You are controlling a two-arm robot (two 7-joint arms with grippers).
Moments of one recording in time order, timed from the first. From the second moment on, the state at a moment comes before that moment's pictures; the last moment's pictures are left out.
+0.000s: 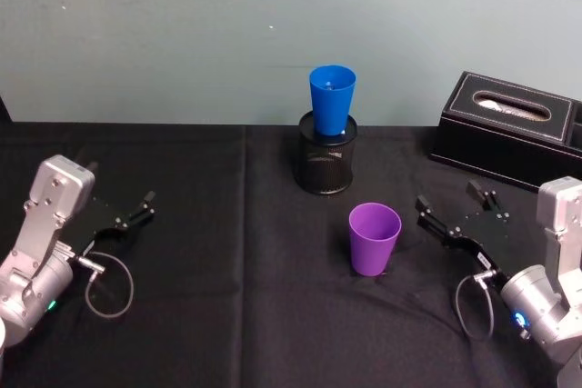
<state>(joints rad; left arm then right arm) -0.20 0.60 0.45 -1.41 -0.25 -0.12 0.03 0.20 0.27 -0.16 -1.18 0.28 -0.26 0.34</state>
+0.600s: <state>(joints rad) -0.20 0.60 0.45 -1.41 -0.25 -0.12 0.03 0.21 0.26 -0.16 -1.17 0.27 -0.26 0.35</state>
